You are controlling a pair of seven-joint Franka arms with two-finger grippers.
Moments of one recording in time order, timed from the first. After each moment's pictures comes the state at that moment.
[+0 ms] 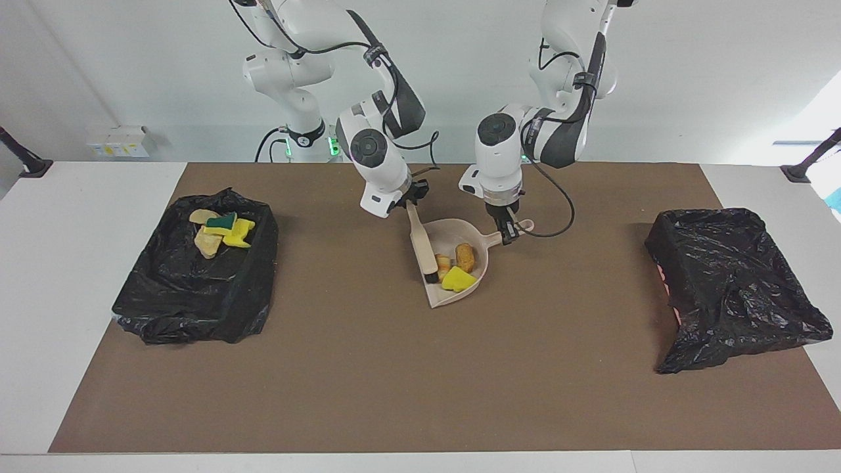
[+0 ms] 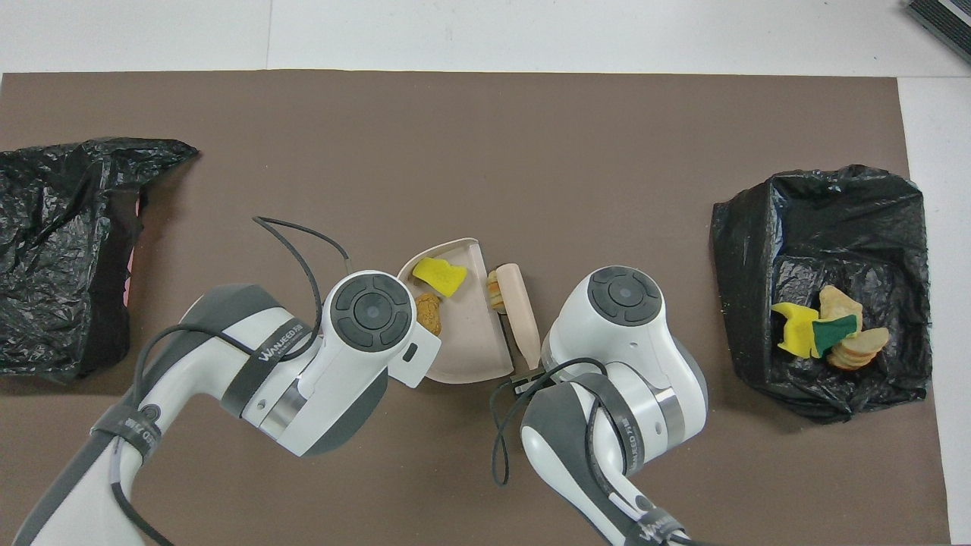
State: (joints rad) left arm -0.59 0.11 0.00 -2.14 0.22 2.21 0.70; right arm 0.33 0.12 0.24 -2.12 0.43 2.00 0.14
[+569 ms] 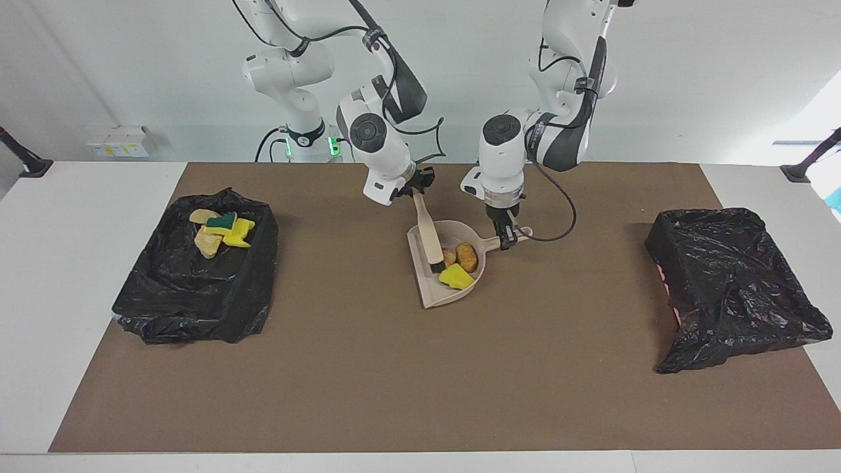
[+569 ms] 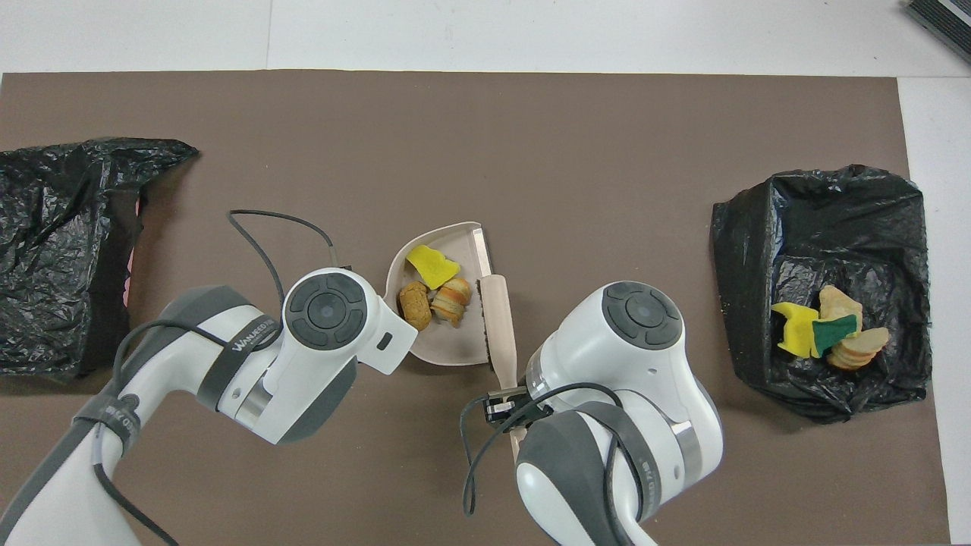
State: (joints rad) left arm -0.49 0.12 0.00 -2.13 0.20 2.24 0.83; right arm 0.33 -0.02 0.24 -2.11 0.41 1.88 0.35
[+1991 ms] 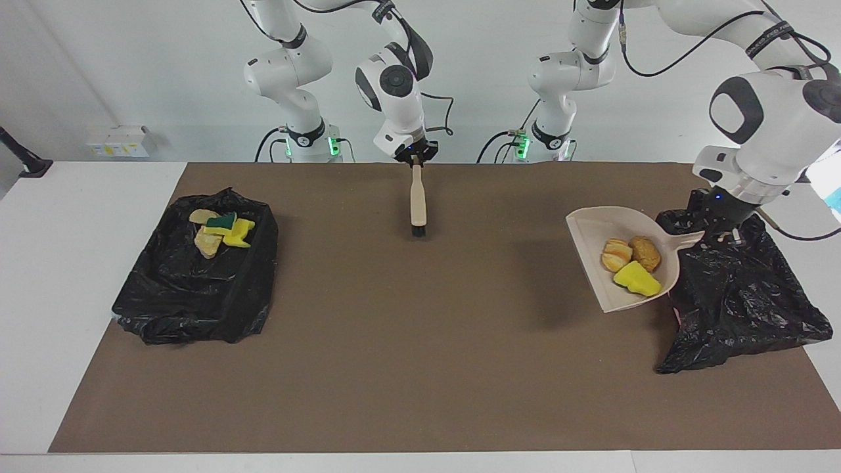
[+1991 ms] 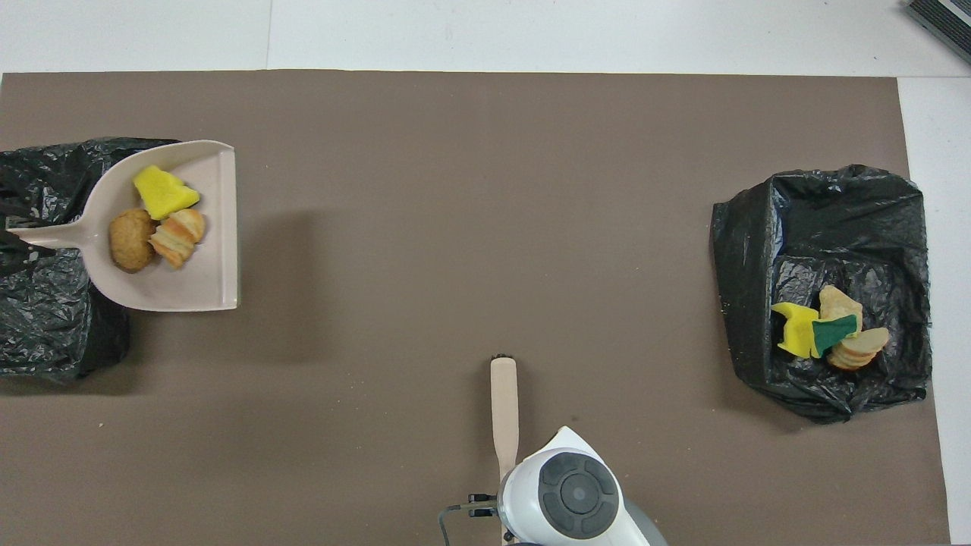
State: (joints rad) left arm 0.17 0.16 0.02 -1.67 0.03 1.83 1.70; right arm 0.58 -0.15 0.25 -2.46 0.40 2.17 0.58
